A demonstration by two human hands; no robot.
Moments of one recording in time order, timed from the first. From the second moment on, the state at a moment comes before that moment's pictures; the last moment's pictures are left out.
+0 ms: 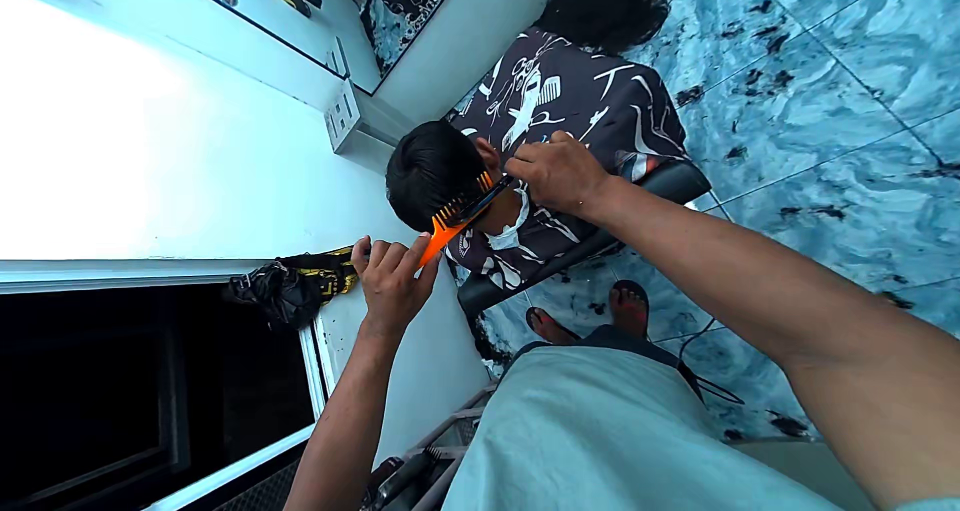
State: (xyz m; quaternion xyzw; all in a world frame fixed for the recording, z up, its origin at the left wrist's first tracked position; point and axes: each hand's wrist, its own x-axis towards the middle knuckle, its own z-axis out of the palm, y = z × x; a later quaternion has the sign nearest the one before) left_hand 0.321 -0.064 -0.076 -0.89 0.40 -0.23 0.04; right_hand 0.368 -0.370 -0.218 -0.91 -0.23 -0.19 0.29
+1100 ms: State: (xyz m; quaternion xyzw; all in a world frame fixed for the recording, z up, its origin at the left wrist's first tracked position) left_hand 0.342 -0.063 -0.053 -0.91 0.36 -0.20 -0.01; right_hand 0.389 -0.391 -0.185 -0.88 -0.28 0.01 0.38
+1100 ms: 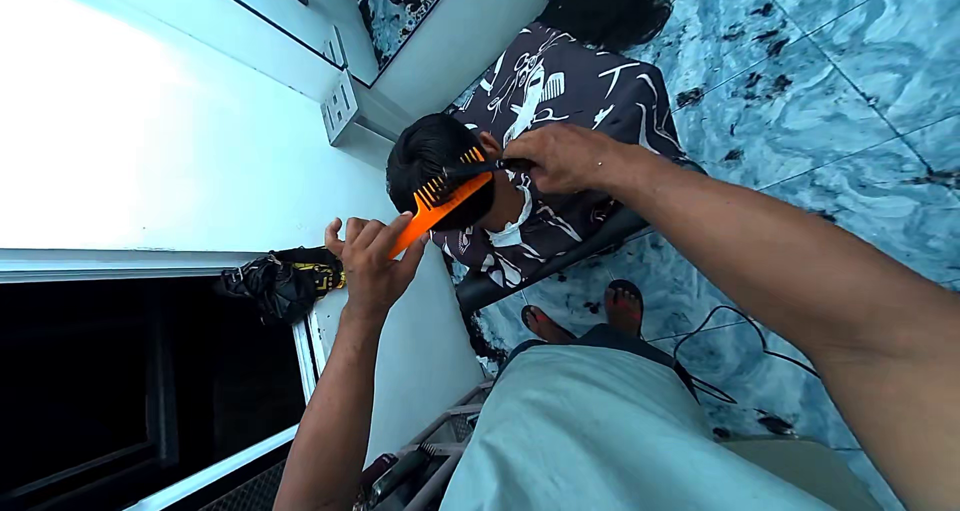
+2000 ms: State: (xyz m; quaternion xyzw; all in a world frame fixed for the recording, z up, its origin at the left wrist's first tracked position) left_hand 0.364 -0.078 -0.025 -0.89 0.40 -0.23 0.02; right_hand 0.394 -0.395 -0.151 -0.91 -0.25 0.01 0.32
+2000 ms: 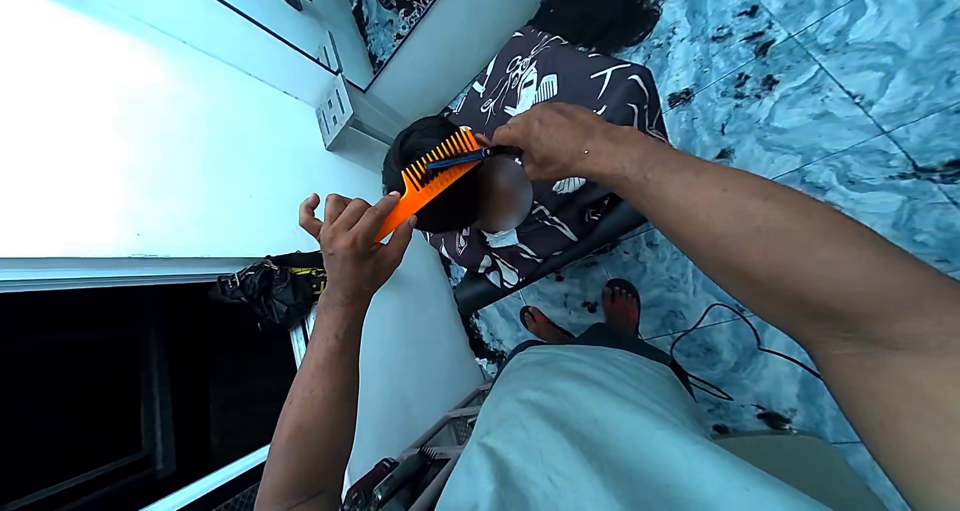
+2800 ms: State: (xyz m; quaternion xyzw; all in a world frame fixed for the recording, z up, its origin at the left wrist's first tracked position) left_hand 0.319 -0.057 -0.088 -0.89 0.39 -0.23 0.03; right_hand 0.366 -0.374 -0.220 -0.91 -0.24 -0.12 0.31
